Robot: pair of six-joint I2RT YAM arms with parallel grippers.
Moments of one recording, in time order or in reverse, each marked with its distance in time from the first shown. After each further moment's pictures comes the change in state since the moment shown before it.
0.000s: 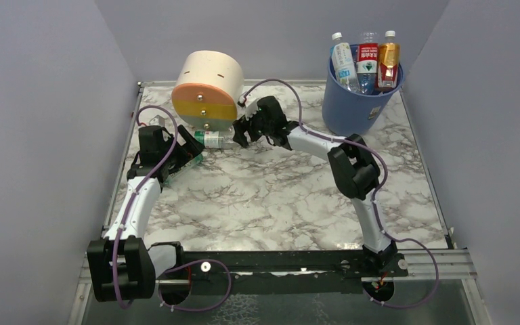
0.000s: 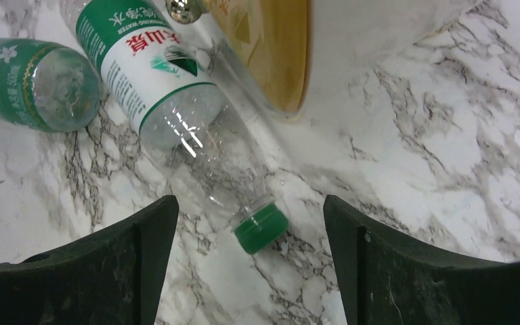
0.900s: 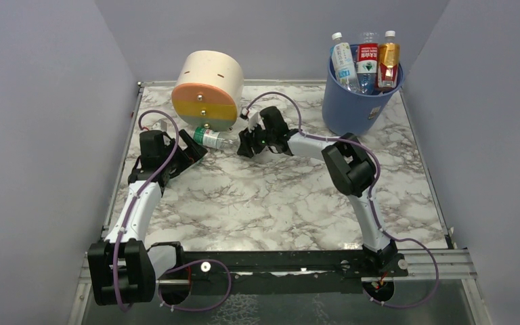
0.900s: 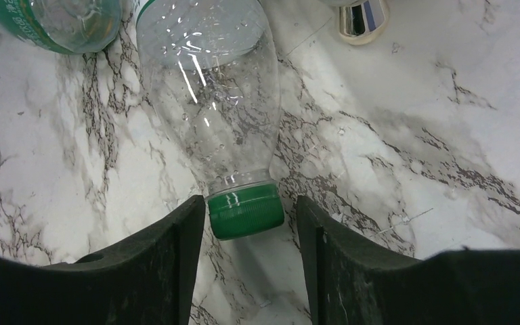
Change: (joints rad) left arm 0.000 -0.021 -0.050 0.023 0.045 -0.005; right arm -0.023 0.083 -0.041 0.034 -0.194 0.032
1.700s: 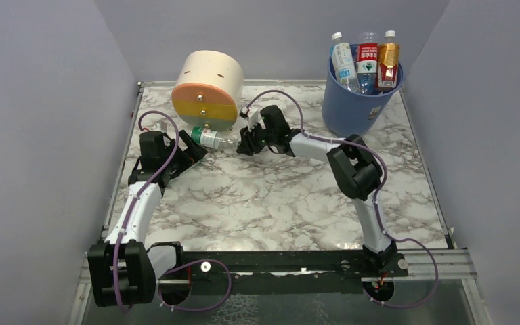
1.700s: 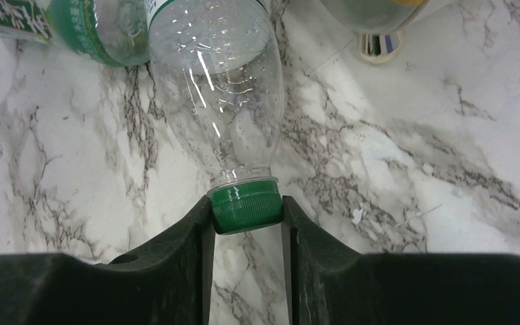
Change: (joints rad) left arm 0.000 -0.013 -0.015 0.006 0.003 -0.003; right arm 0.014 -0.059 -0.031 0.009 -0.001 0.015
